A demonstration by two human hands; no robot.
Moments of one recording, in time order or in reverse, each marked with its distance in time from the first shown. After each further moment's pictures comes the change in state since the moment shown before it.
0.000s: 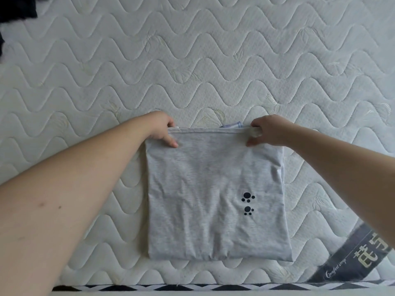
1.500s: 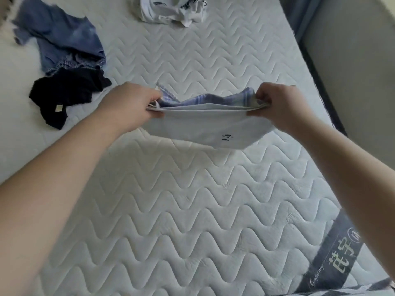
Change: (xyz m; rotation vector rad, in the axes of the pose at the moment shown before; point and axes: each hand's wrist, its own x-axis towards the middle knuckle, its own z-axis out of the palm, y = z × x) left_hand -0.252 0.059 -0.144 0.237 0.929 0.209; right_hand -0.188 -0.070 -0.173 0.229 0.838 -0.145
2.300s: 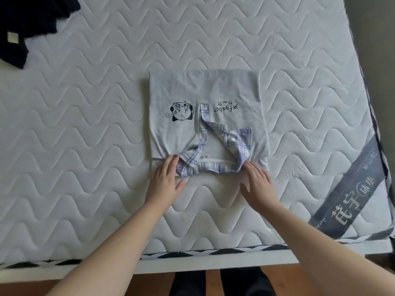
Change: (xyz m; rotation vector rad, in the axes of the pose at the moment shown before) left_hand -0.217 0.058 0.320 -0.294 -0.205 -0.172; right_hand -0.264 0.097 0.248 -0.071 -0.350 0.187
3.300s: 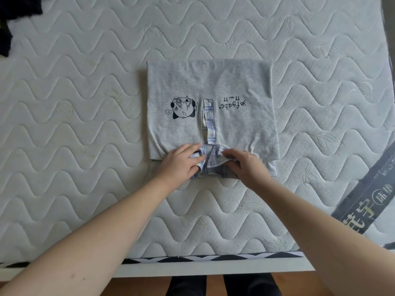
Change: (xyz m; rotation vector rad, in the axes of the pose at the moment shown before) left_hand 0.072 0.019 -0.019 -0.034 -0.110 0.400; right_hand 0.079 -0.040 -0.029 0.276 -0.165 -0.034
